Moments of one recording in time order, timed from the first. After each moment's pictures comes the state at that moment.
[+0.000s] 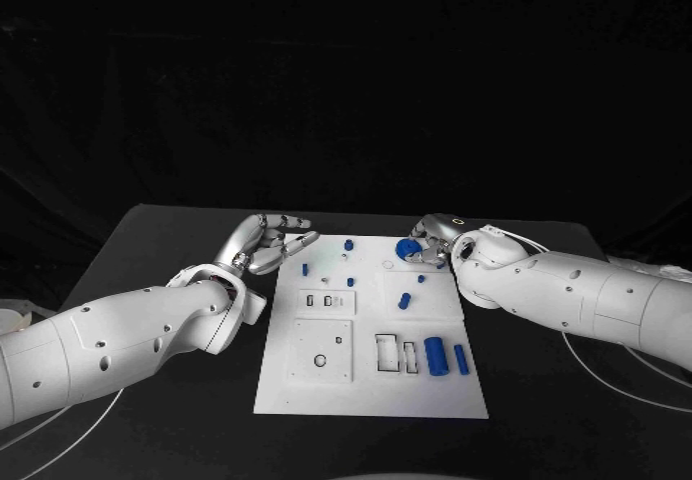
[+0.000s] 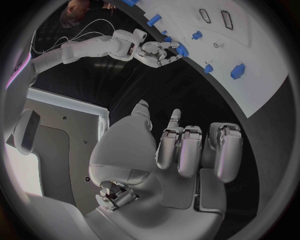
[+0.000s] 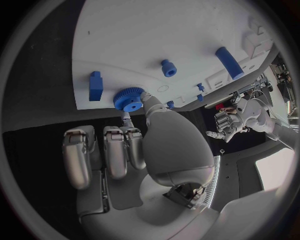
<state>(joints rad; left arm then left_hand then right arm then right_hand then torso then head) 1.19 -0.74 -0.20 1.37 -0.58 -0.65 0.48 1.20 0.02 -0.13 0.29 0.24 0.81 0.17 0.15 0.08 1.47 0.11 1.57 1.31 1.47 0.07 1.57 1.31 0.01 1.47 0.18 1.57 1.31 1.21 -0.58 -0.18 1.07 -1.43 -0.39 -0.26 1.30 -0.03 0.09 0.10 0.28 0.90 0.10 0.08 0.14 1.47 0.03 1.57 1.31 1.47 -0.03 1.57 1.31 0.01 1.47 0.08 1.57 1.31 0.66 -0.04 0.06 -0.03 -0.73</state>
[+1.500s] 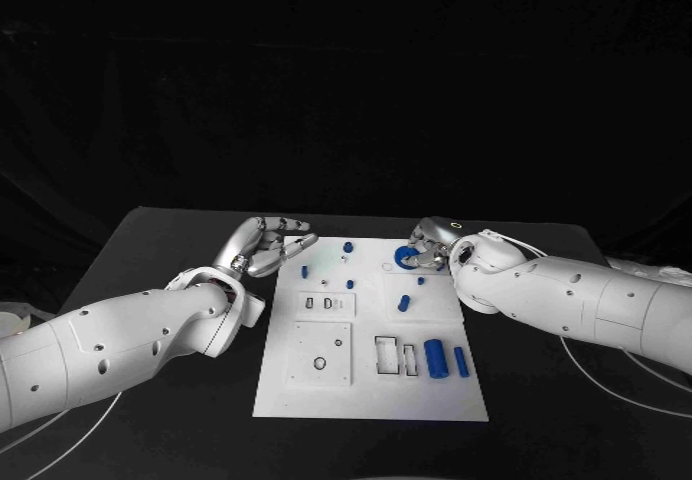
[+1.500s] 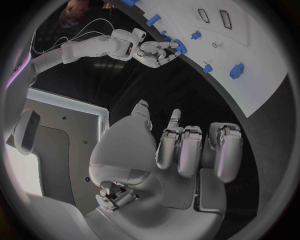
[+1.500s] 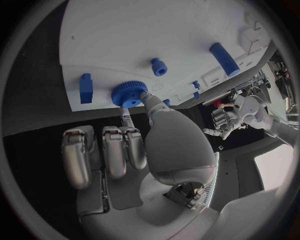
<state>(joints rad) 1.19 -0.74 -0.20 1.37 -0.58 -0.65 0.48 1.21 0.03 -0.13 0.29 0.24 0.81 0.17 0.15 0.08 1.47 0.11 1.57 1.31 1.47 0.07 1.57 1.31 0.01 1.47 0.18 1.57 1.31 1.21 -0.59 -0.18 1.10 -1.40 -0.41 -0.25 1.26 -0.03 0.17 0.06 0.34 1.02 0.14 0.11 0.19 1.46 0.06 1.57 1.31 1.46 -0.01 1.57 1.31 0.01 1.47 0.10 1.57 1.31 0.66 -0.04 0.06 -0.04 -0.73</state>
